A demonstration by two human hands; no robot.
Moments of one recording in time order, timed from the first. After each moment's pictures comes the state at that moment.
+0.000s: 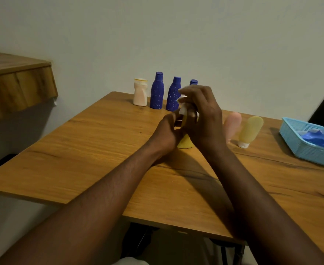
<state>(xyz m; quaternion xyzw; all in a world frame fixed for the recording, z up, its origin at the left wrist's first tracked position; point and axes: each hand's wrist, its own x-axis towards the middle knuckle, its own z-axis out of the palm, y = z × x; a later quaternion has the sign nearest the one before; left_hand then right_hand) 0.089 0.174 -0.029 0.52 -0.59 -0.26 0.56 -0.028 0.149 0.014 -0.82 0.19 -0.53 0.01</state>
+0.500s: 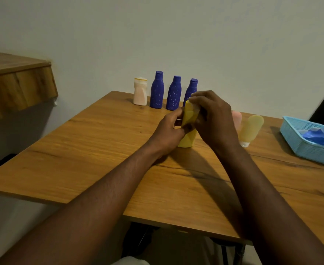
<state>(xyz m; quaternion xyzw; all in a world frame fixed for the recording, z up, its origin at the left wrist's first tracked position) 0.085 0.171 -0.029 0.51 -0.58 -0.27 0.57 -0.050 0.138 0.021 -0.85 0.29 -0.45 -0.01</state>
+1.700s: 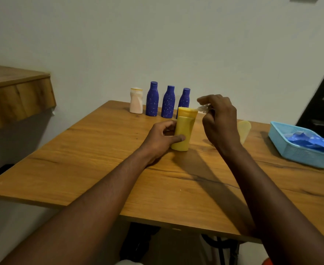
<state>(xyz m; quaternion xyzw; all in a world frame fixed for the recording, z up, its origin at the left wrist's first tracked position) 0.095 0.174 -0.030 0.49 -0.57 -0.32 0.57 -0.074 0.135 0.033 -0.78 0.35 -0.51 0.01</state>
